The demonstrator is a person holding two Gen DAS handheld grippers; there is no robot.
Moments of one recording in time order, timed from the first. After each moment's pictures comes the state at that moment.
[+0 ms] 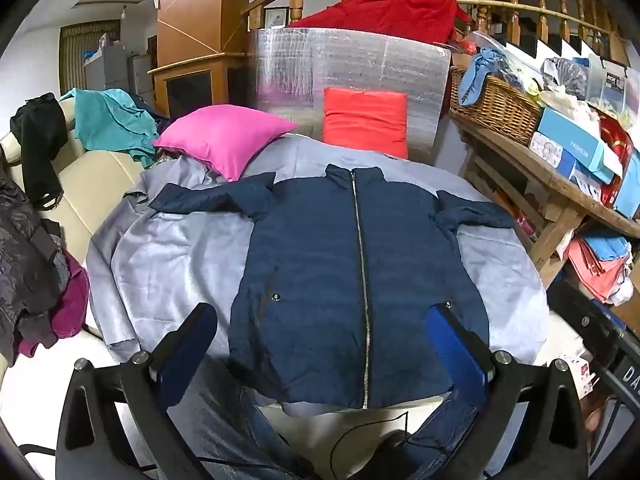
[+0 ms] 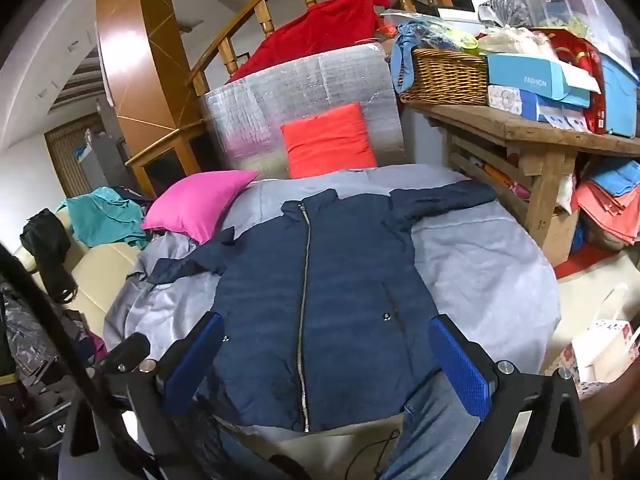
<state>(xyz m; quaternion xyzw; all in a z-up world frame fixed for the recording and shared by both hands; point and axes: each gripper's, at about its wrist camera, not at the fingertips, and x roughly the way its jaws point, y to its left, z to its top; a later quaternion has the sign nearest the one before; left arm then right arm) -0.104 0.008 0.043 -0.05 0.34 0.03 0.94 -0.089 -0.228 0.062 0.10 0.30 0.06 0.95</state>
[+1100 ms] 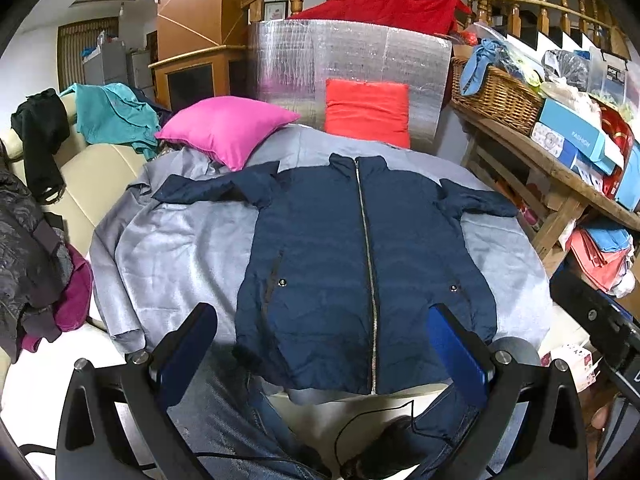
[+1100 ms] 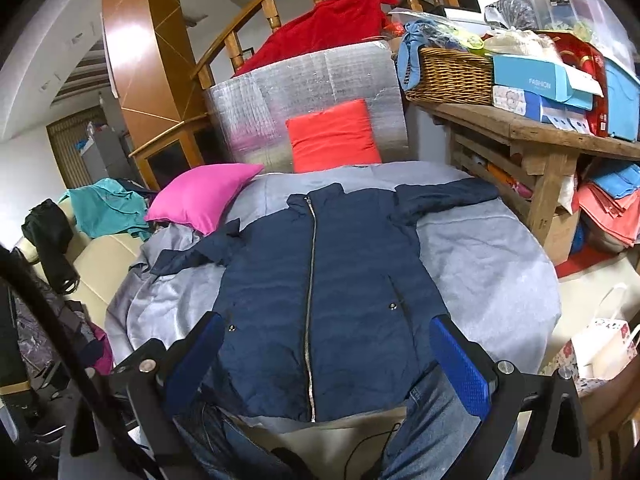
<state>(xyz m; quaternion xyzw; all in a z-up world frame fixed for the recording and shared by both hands) -0.118 0.011 0.038 -0.04 0.34 0.04 0.94 -0.103 -0.213 0.061 0.09 0.30 0.07 0.95</state>
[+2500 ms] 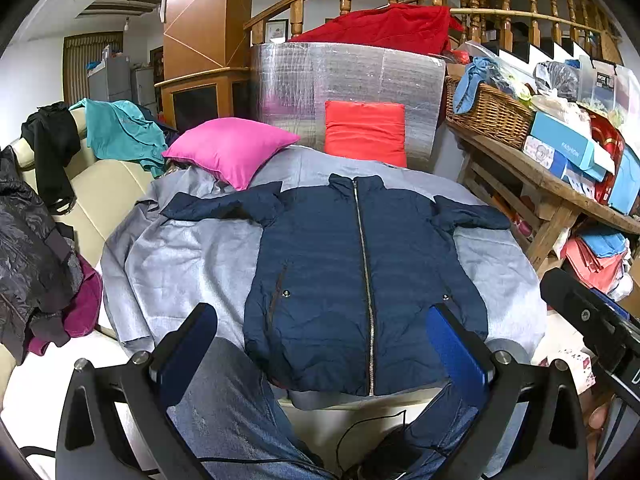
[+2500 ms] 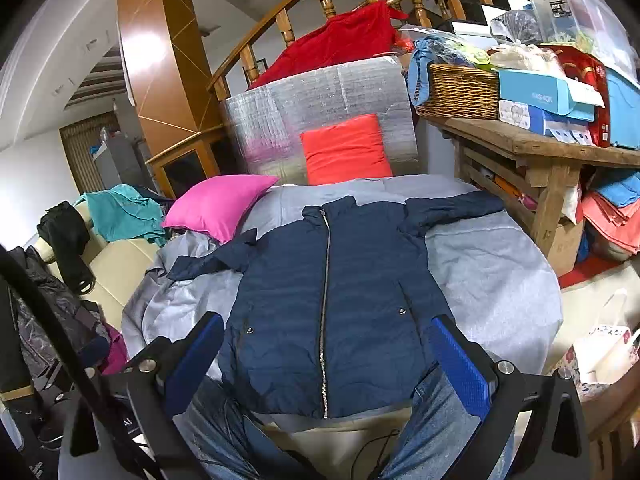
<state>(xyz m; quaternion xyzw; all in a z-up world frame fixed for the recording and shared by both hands) -0.144 0.009 0.054 -0.04 0.31 0.04 0.95 -0.130 -0.211 0.081 0.10 0.29 0.09 0.95</state>
